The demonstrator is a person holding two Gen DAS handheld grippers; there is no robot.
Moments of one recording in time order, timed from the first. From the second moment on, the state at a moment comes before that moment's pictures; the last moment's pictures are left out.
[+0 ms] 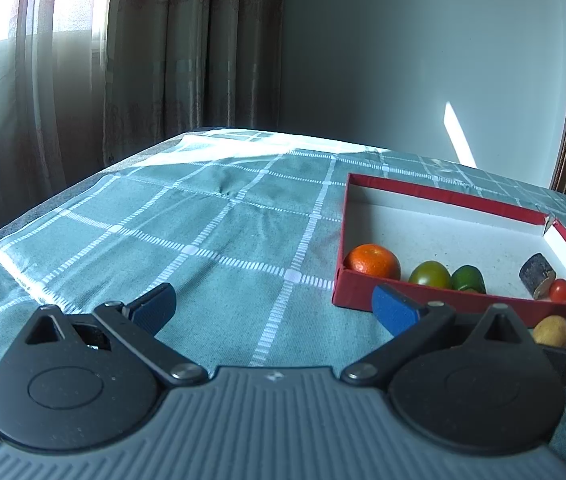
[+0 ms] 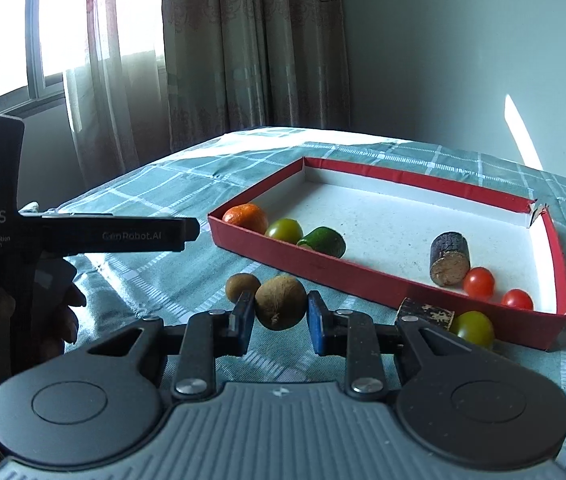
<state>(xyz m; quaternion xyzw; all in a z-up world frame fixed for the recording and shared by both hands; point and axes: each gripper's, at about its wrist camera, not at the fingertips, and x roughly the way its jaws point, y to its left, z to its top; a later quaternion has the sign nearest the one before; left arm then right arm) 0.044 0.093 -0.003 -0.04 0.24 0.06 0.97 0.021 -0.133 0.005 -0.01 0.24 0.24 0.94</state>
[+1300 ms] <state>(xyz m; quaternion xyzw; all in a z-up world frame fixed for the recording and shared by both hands) 0.047 0.092 -0.006 -0.04 0.25 0.05 0.97 0.078 -0.164 -0.004 0.03 0.24 0.17 0.95</state>
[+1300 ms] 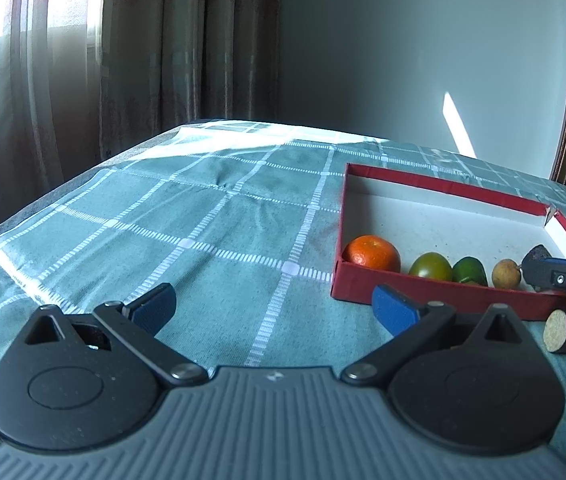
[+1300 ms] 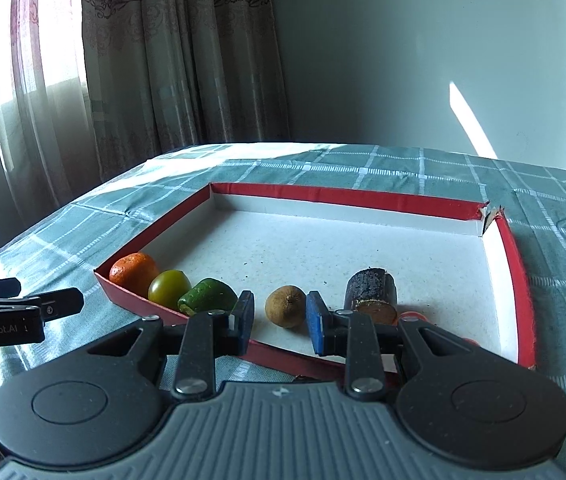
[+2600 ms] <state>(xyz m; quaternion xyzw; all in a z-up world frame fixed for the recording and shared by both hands) 0.040 0.018 0.004 0.03 0.25 0.00 0.97 -0.003 -0.271 -0.032 0.17 0.24 0.11 0.95</state>
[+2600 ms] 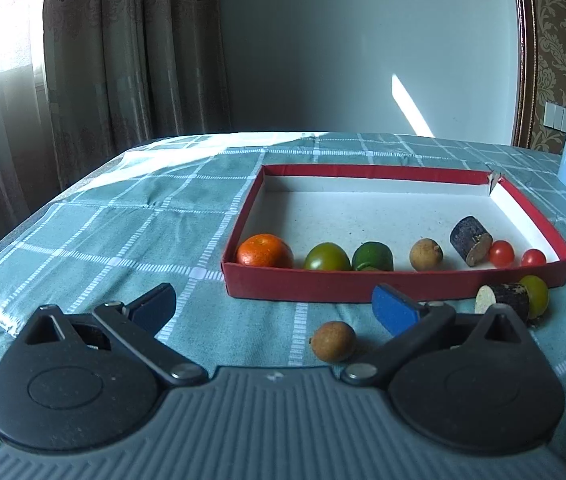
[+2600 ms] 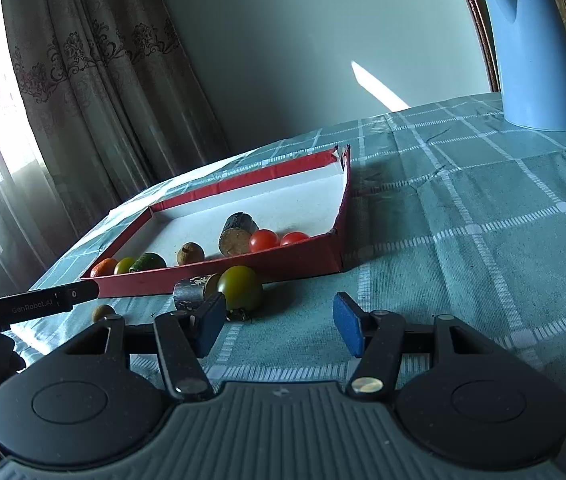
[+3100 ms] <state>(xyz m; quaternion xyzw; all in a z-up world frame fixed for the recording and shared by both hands) 0.057 0.017 -0.012 0.02 0.29 -0.01 0.96 -0.003 -0.275 -0.035 0.19 0.24 0.11 0.94</state>
